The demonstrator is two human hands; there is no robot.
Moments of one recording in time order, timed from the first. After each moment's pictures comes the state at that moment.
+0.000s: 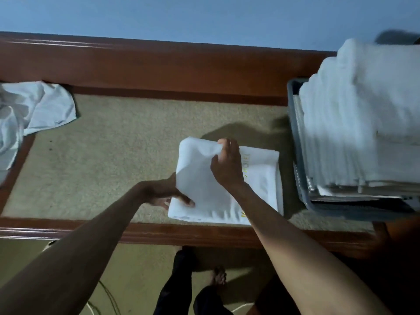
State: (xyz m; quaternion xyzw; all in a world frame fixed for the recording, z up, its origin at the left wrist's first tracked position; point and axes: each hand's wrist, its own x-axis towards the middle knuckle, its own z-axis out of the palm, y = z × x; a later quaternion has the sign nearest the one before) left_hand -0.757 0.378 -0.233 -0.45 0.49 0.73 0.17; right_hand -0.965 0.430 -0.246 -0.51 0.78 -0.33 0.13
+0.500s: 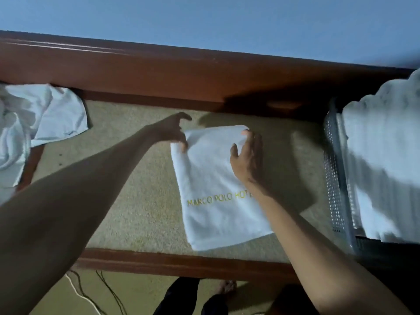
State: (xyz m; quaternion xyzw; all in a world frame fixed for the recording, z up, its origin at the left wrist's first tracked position) left_hand -0.774 0.156 -0.201 -0.51 0.70 0.48 0.09; right_hand -0.967 0.324 -0.264 -0.49 0.80 -0.35 0.05
